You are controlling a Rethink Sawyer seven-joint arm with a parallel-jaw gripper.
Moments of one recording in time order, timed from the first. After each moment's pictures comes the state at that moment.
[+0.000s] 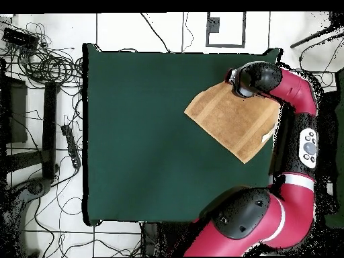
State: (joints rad) arm -0.56 -0.06 0.44 0.61 -0.38 0.99 1.64
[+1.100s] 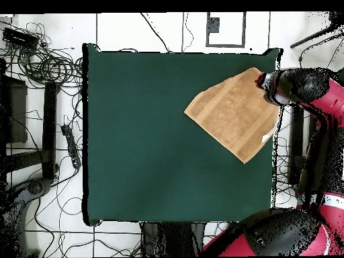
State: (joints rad) arm -0.69 -0.20 0.44 0.72 -0.37 1.00 1.64
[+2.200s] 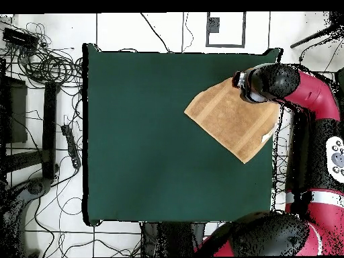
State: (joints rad) arm -0.62 -0.28 0.43 0.87 -0.37 0.96 1.64
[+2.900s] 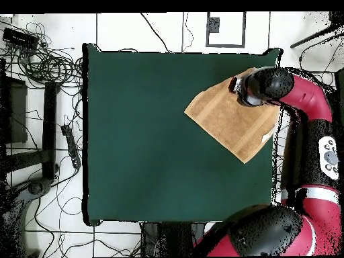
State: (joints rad) arm -0.62 -0.21 0.43 0.84 -0.37 1.01 1.64
